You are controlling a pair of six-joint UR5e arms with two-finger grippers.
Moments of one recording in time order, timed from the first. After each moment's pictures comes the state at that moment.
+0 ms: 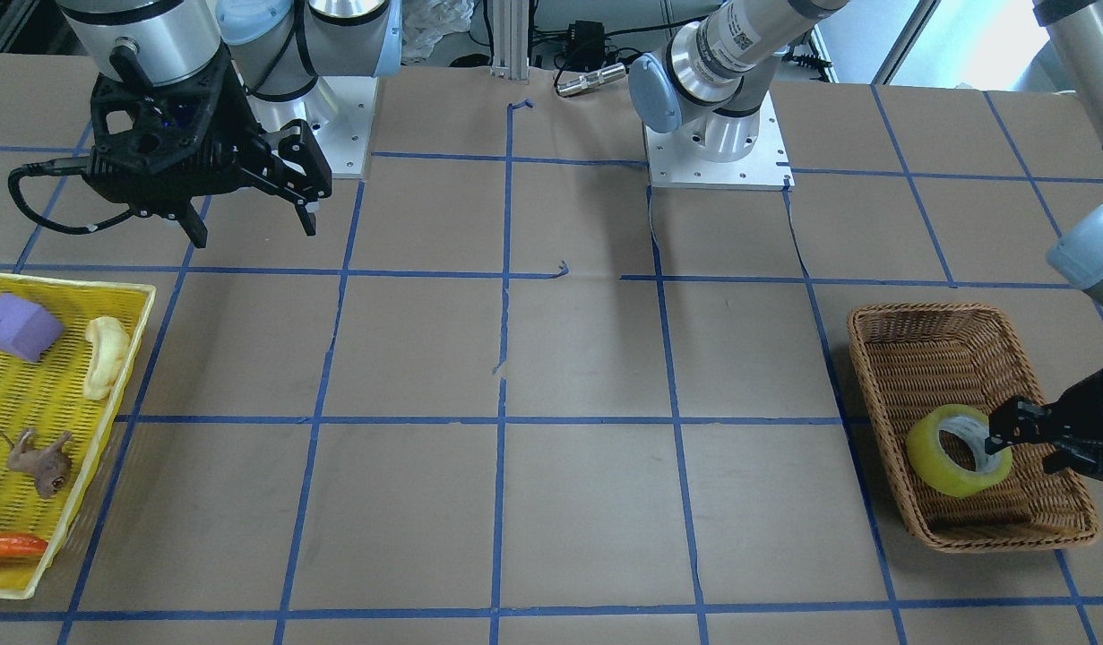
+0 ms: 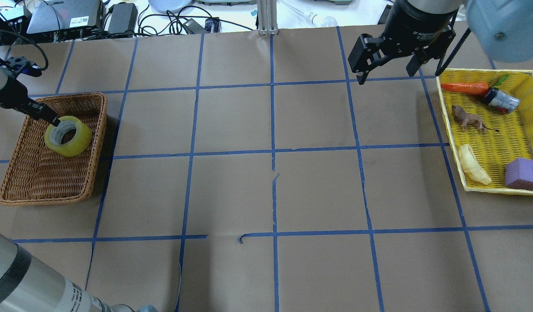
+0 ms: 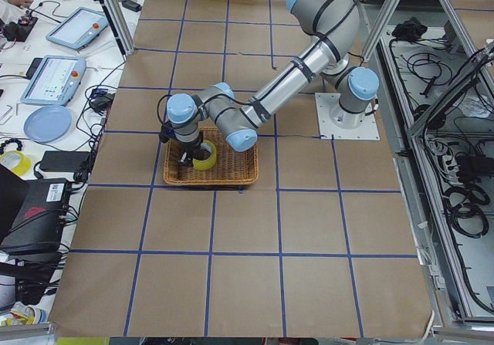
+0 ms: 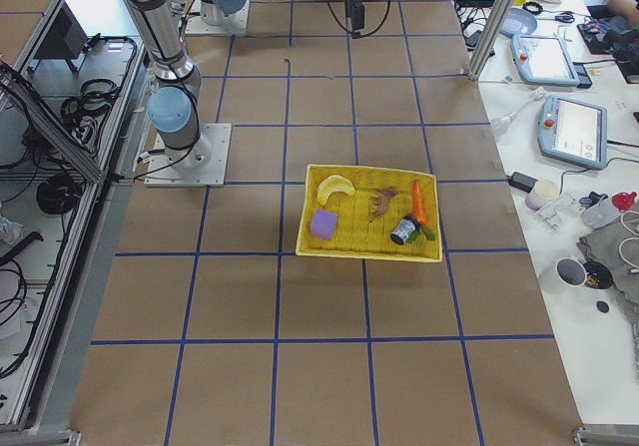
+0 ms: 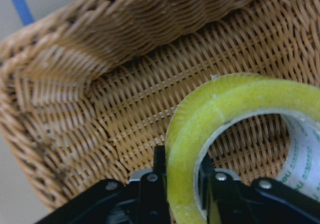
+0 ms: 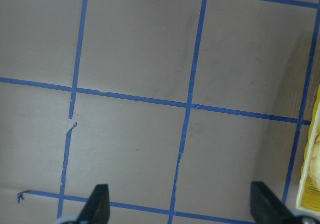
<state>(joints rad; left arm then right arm) -1.00 -2.07 -1.49 -1.11 1.54 0.92 1.62 -1.54 1.48 -1.60 -1.55 -0.11</state>
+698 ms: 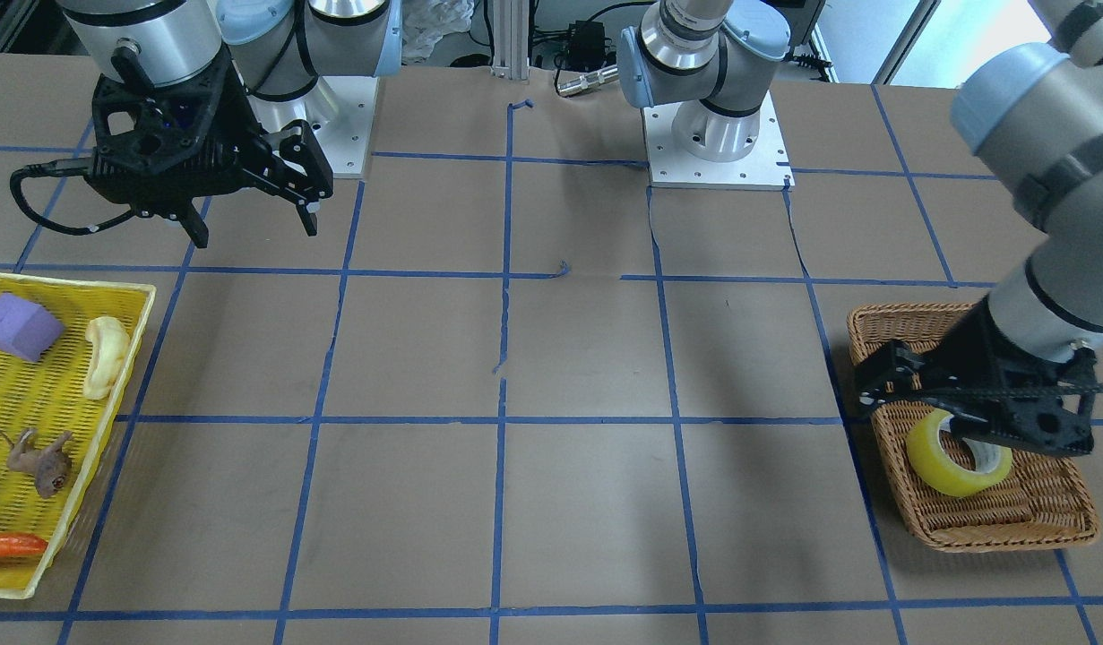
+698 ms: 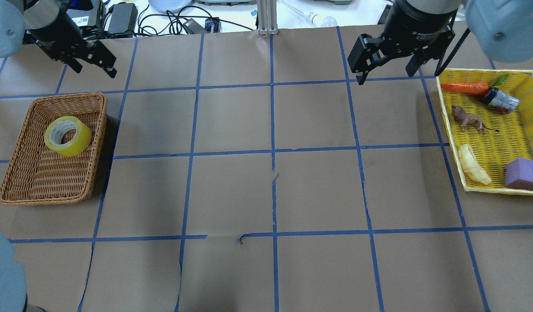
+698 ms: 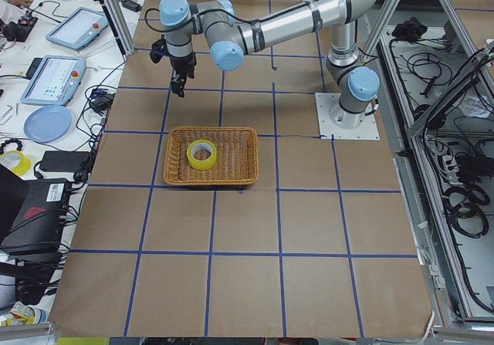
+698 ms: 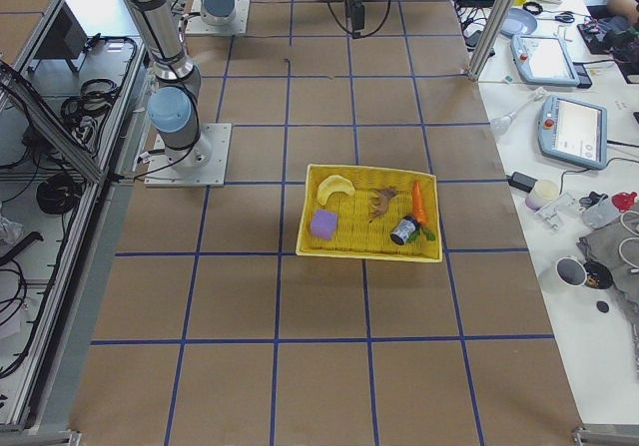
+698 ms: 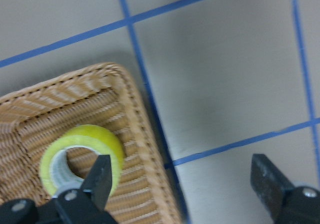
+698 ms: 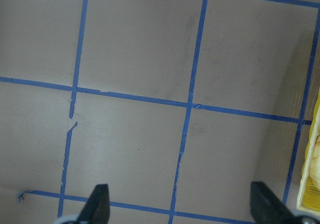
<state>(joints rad) -1.38 -1.87 -1.40 -1.39 1.54 0.36 1.62 -1.54 1.48 -1.60 -1.54 -0.11</state>
